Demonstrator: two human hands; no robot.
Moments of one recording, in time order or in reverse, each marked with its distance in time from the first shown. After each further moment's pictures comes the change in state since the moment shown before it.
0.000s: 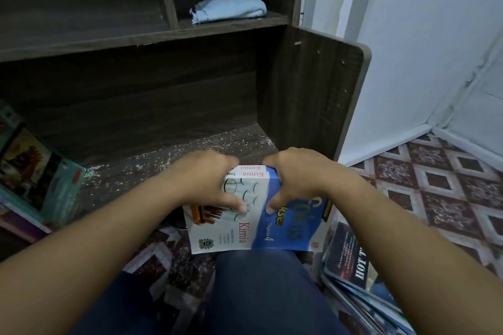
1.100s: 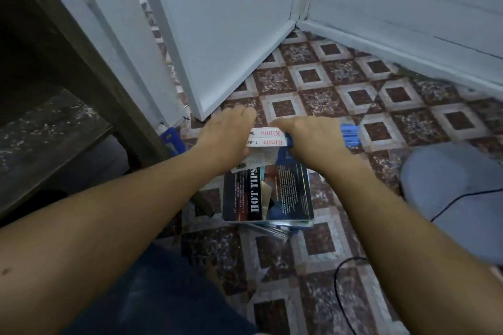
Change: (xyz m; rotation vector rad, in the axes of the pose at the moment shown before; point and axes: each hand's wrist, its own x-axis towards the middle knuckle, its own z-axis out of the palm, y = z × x) left_hand 0.236 0.265 0.125 -0.006 0.206 0.468; right_hand -0.151 0.255 0.133 -0.213 0.283 0.684
